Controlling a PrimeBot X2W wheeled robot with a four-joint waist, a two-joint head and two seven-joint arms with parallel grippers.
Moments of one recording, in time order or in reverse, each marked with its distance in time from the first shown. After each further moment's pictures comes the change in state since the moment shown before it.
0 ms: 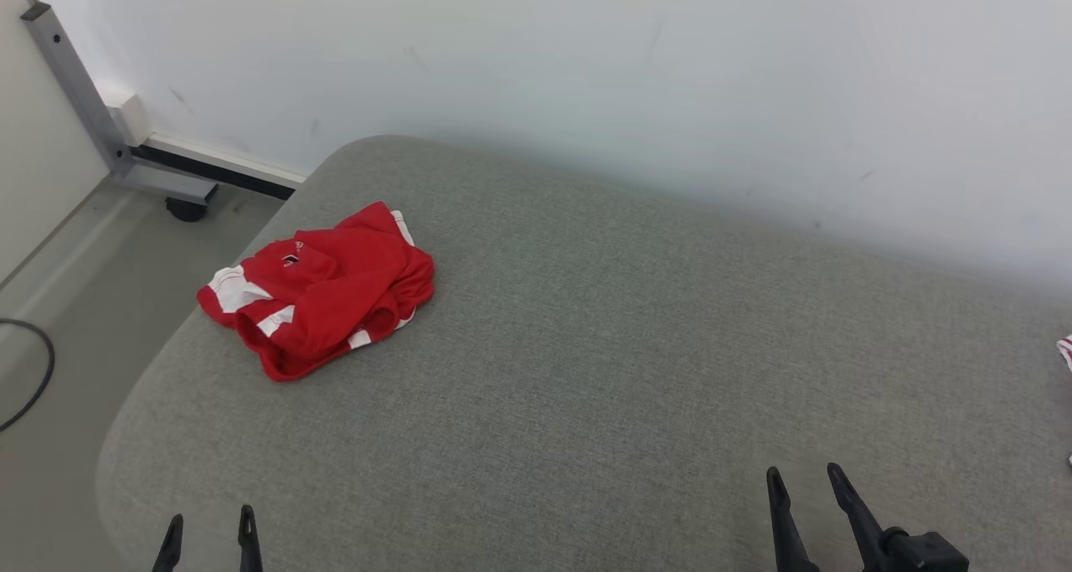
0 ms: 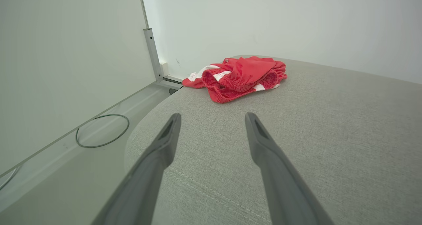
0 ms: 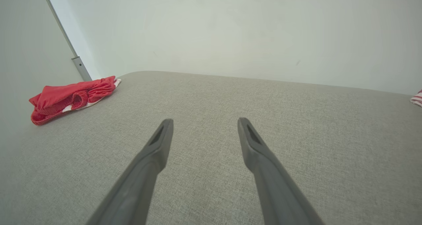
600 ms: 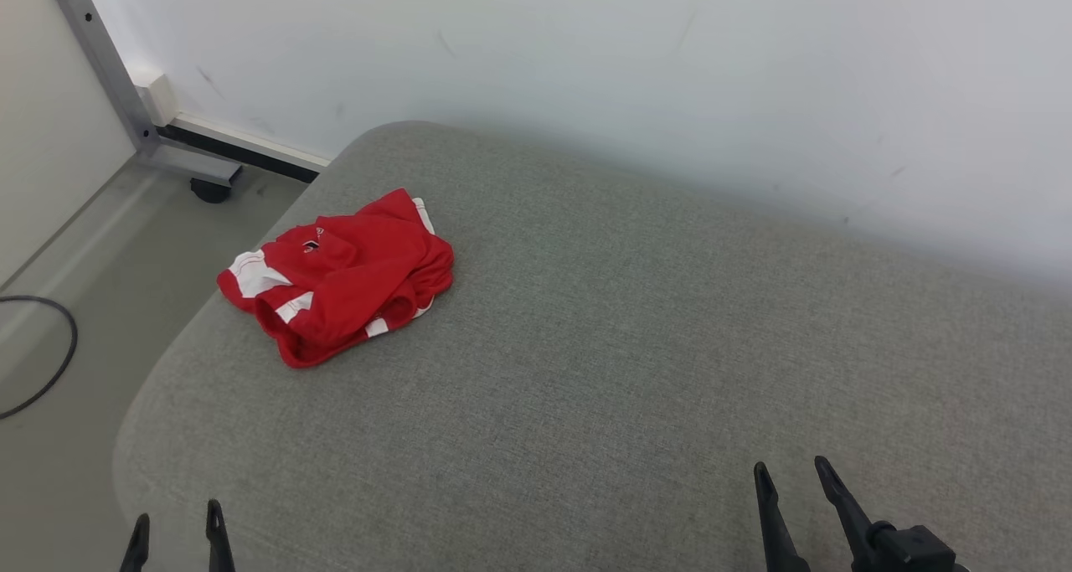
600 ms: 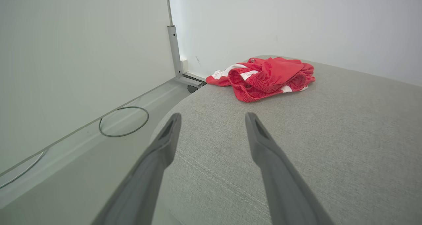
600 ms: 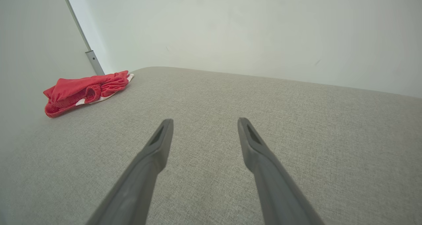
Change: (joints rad) left arm 0.000 -0.001 0.054 0.001 -0.015 0.006 0.000; right arm -0.011 0.000 0.019 -0.001 -0.016 0.000 0.000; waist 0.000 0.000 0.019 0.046
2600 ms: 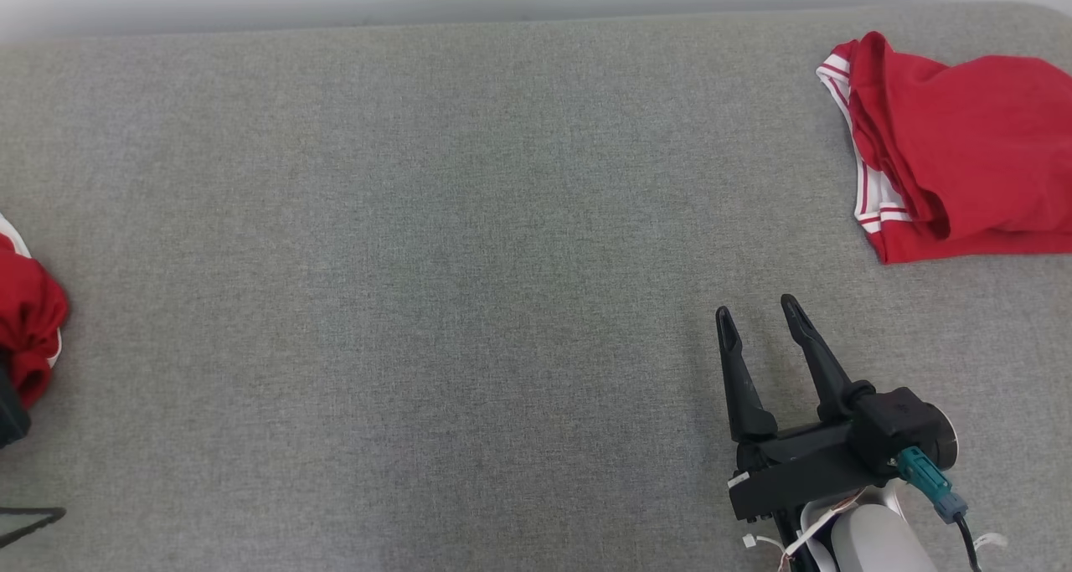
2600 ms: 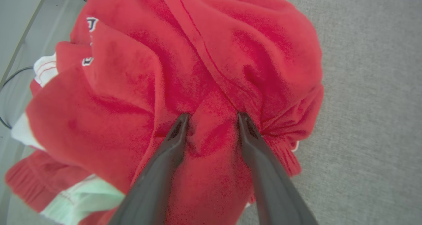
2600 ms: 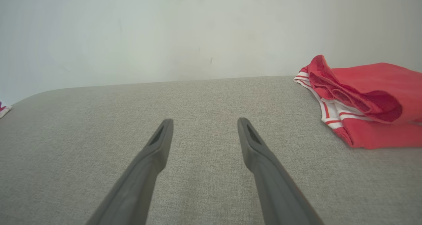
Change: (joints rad) left arm -0.825 0.499 -0.281 0.771 -0.476 -0.034 0.626; right arm -0.261 0.000 0.065 -0.045 -0.008 0.000 0.000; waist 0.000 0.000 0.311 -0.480
